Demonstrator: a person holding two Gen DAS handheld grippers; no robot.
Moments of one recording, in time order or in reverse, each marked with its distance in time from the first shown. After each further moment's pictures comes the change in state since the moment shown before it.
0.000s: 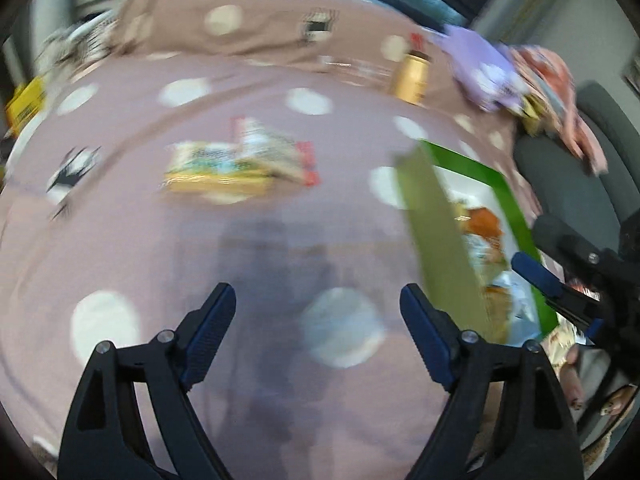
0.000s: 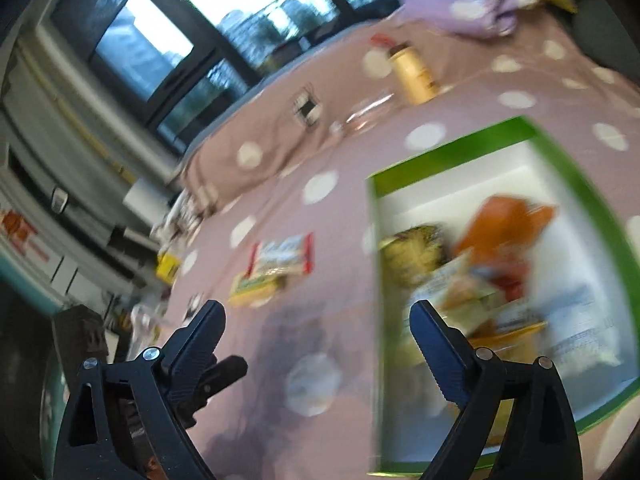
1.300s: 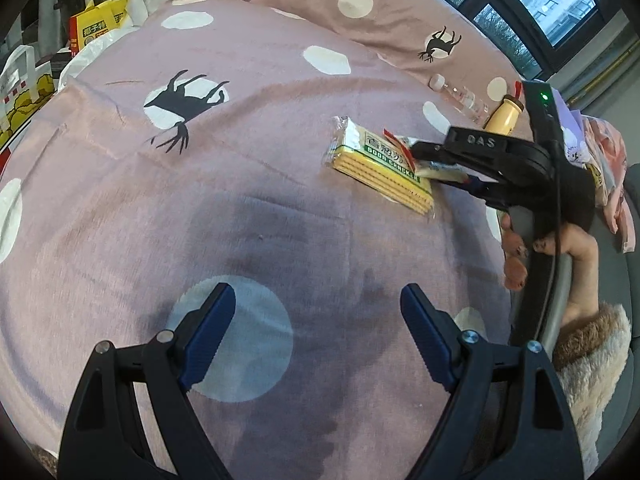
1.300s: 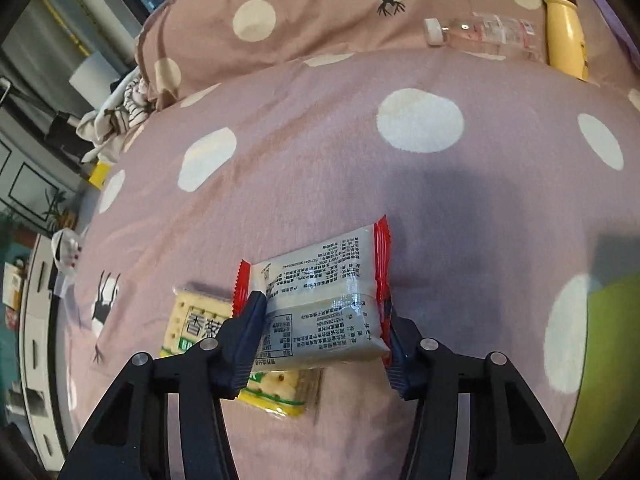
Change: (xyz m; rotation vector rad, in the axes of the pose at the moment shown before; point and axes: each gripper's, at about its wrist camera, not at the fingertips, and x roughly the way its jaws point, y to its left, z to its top) left arm 0.005 0.105 -0.009 -0.229 0.004 0.064; right arm 0.245 0.066 0.041 -0.226 0.340 -0.193
